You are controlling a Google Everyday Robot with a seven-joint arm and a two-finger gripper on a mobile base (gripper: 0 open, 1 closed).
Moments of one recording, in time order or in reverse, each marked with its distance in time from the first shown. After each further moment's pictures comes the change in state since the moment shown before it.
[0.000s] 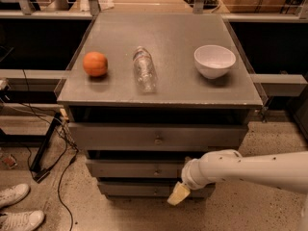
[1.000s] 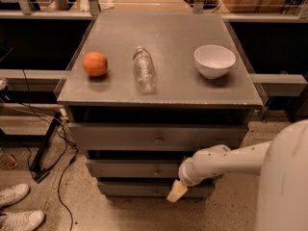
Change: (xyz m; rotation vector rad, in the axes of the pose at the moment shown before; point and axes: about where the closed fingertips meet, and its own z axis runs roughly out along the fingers) arm 0.009 -0.016 0.034 0.001 0.073 -0.016
